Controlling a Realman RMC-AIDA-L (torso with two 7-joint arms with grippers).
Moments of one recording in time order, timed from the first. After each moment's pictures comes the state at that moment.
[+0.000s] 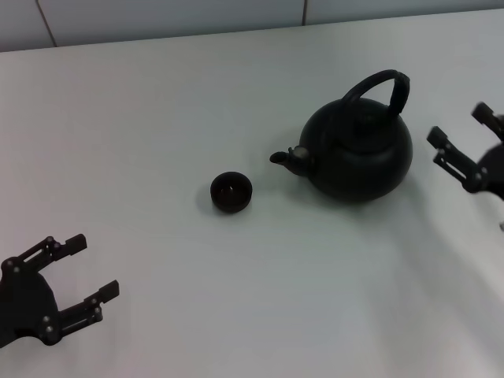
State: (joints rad) left arm -0.26 -2.02 0.55 0.35 1.93 1.65 -0.69; right arm 0.25 2.07 -0.41 -0.17 -1.45 -1.48 0.49
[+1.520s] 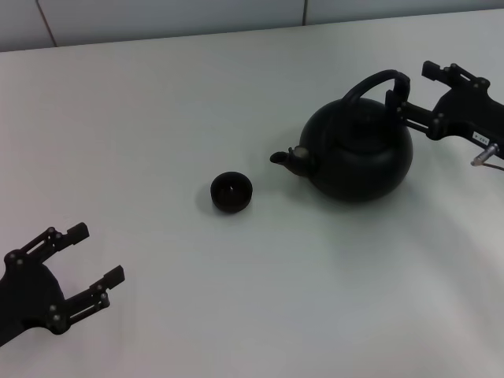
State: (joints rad) left arm -0.25 -2.06 0.49 0.35 1.93 1.66 -0.68; right arm 0.44 2.06 -0.43 -0.39 -1.68 -1.25 0.77
